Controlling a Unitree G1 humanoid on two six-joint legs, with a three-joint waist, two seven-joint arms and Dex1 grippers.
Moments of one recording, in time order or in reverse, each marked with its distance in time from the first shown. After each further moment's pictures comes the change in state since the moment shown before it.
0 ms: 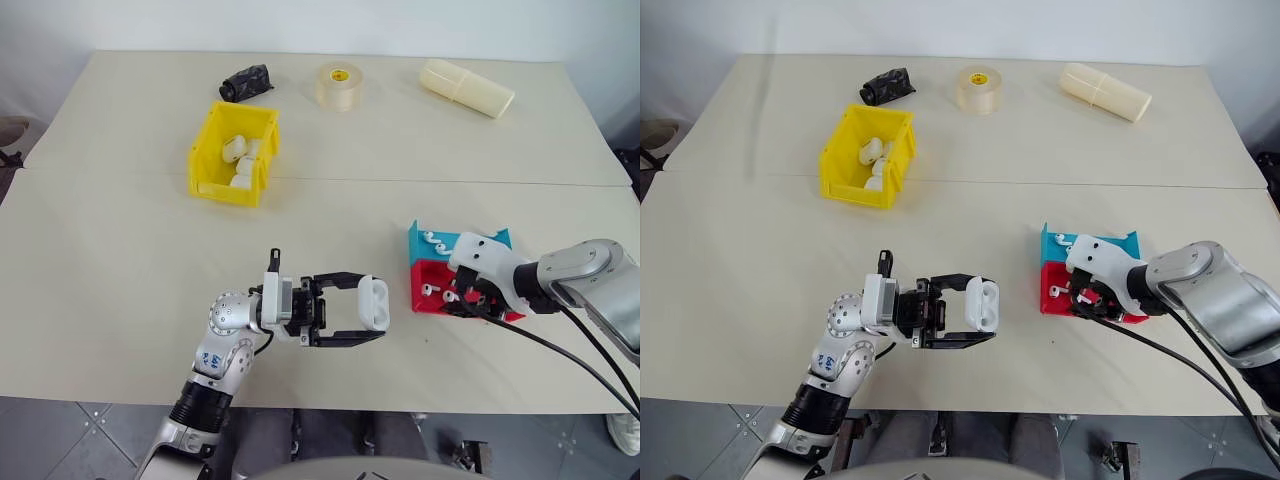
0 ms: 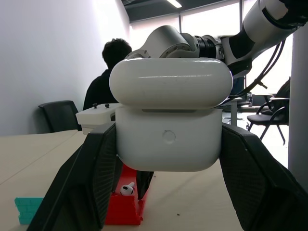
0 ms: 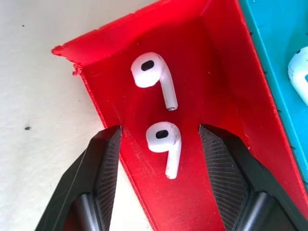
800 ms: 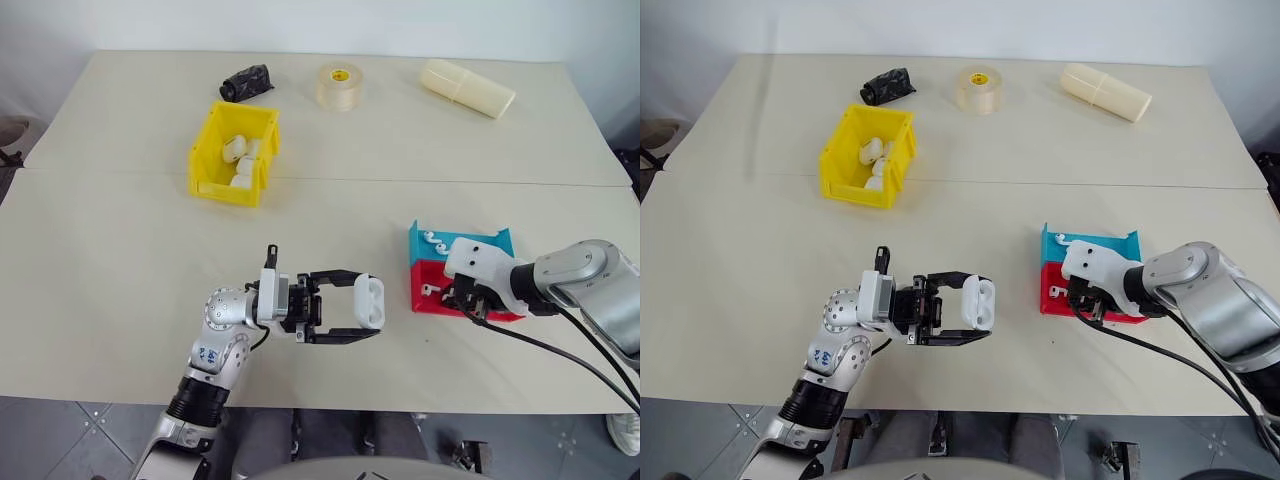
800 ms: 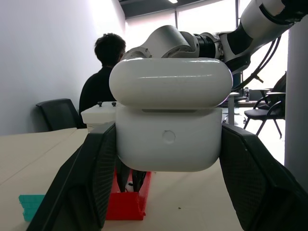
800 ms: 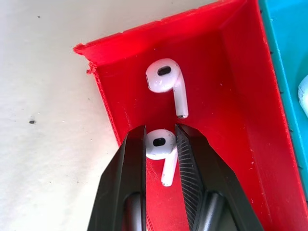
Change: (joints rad) left arm -0.043 0.019 0.028 0.029 -0.002 0.010 -0.042; right arm 0.061 -0.011 -0.048 -0.009 -0.046 -0.097 0.070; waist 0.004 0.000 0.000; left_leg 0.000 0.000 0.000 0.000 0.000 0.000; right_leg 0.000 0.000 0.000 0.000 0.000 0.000
